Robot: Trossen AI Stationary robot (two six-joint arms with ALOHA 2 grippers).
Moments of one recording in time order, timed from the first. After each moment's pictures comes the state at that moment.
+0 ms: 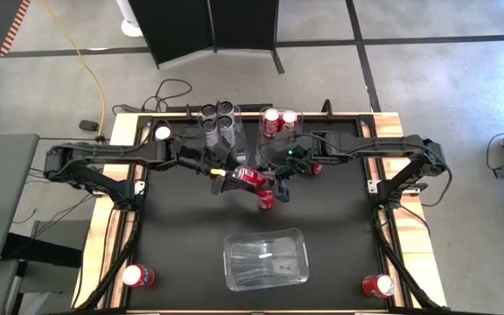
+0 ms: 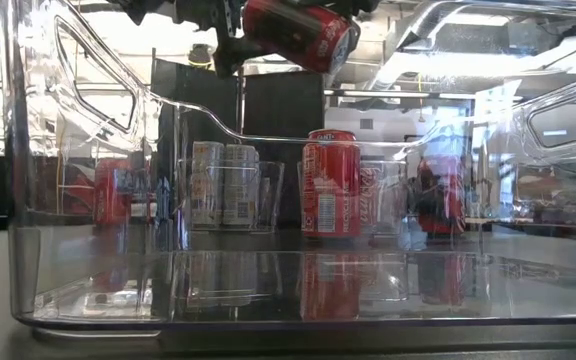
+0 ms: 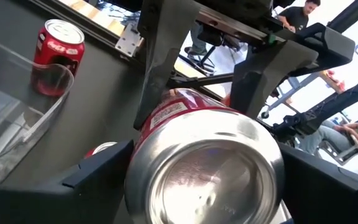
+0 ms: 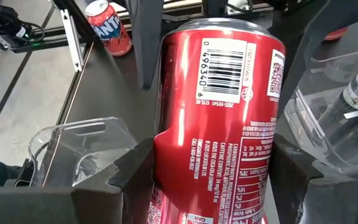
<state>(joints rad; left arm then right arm) 0.16 1.30 0.99 0.04 0.34 -0.48 -0.06 1.56 1.46 -0.55 -0.21 0.09</state>
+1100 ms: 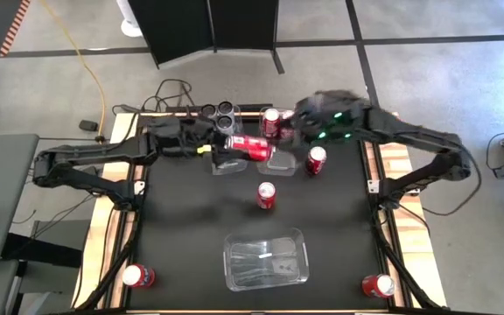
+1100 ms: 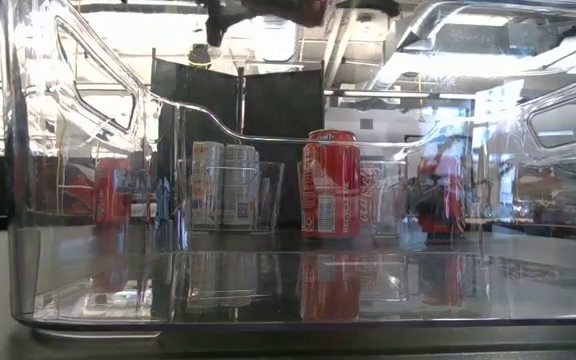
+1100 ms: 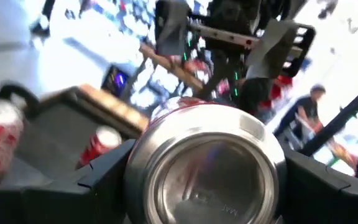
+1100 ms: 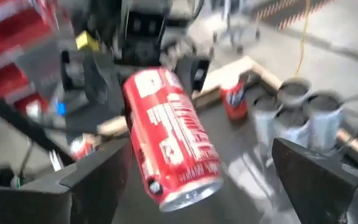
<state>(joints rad) 0.23 1.14 0.98 0.21 0.12 -0.54 -0.24 1.28 1.45 -0.46 -0.10 0.35</state>
